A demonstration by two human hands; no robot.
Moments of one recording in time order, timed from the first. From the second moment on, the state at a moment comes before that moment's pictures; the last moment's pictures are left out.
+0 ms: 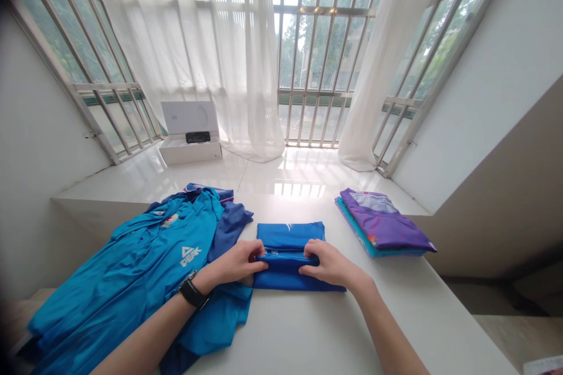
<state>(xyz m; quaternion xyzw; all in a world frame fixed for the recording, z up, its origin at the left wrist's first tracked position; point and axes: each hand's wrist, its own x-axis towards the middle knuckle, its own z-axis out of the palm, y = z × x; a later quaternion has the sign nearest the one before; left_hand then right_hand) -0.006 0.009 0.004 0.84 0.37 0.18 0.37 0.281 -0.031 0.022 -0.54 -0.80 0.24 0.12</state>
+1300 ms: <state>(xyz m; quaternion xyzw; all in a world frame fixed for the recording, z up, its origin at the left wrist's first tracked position) 0.002 0.016 -0.003 0.80 0.56 0.12 0.18 0.306 -0.009 -0.008 -0.65 -0.72 0.20 0.14</state>
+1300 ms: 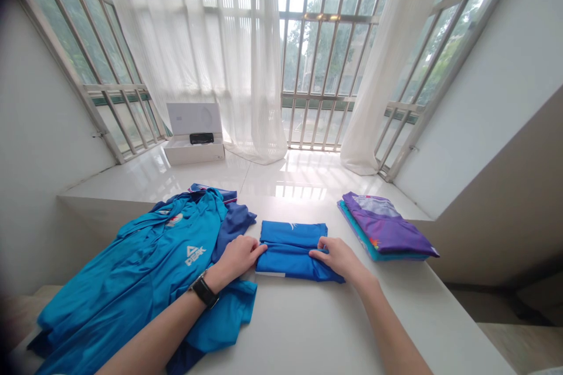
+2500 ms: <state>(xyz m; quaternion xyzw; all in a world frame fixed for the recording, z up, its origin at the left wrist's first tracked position) 0.001 0.011 -0.003 0.81 0.55 0.10 0.20 0.314 -0.004 -0.017 -0.65 -0.72 0.20 0.16</state>
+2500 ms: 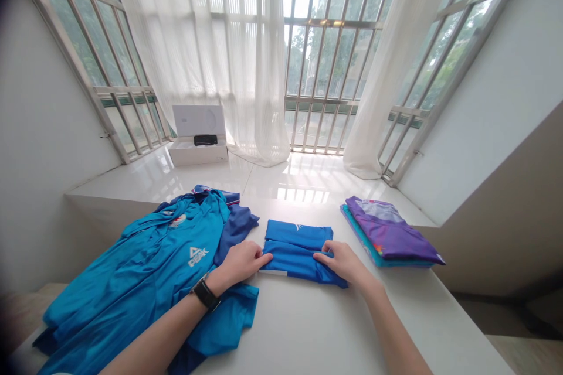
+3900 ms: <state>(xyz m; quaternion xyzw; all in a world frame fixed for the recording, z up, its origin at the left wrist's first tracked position) 0.004 0.012 -0.001 0.81 0.56 0.06 0.17 0.321 -0.011 0.000 -0.63 -0.72 0.26 0.13</state>
